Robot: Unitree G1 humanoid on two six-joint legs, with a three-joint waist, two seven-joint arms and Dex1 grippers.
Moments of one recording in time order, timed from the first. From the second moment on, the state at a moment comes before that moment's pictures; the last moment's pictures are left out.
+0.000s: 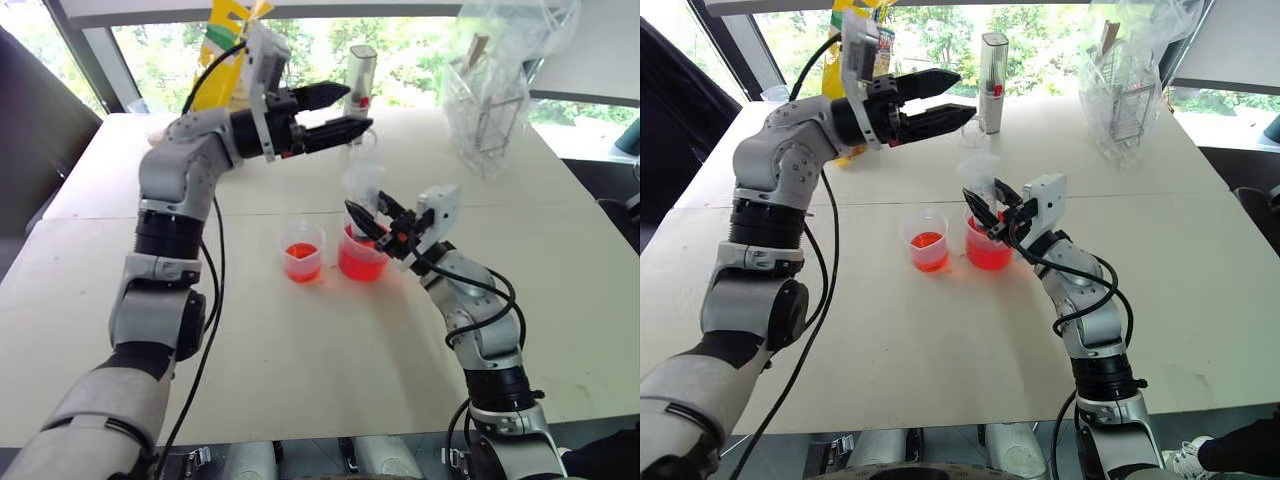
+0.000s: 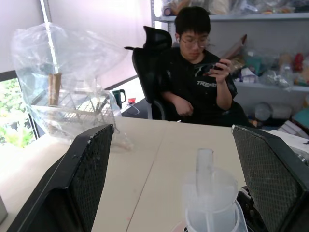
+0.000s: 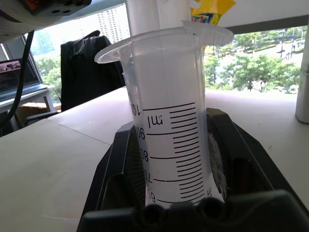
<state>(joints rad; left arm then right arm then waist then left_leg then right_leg) -1.11 0.38 0.08 0.35 -0.49 0.53 -1.04 -0.37 -0.23 0.03 -0.20 0.30 0.24 0.50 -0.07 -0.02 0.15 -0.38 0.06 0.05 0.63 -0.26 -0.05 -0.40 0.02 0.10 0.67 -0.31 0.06</state>
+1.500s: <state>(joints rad) -0.84 0.68 0.21 -0.04 -0.81 0.84 -0.92 -0.56 -0.06 0.19 0.09 0.29 0.08 0.67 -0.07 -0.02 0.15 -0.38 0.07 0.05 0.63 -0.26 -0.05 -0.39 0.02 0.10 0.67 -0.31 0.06</state>
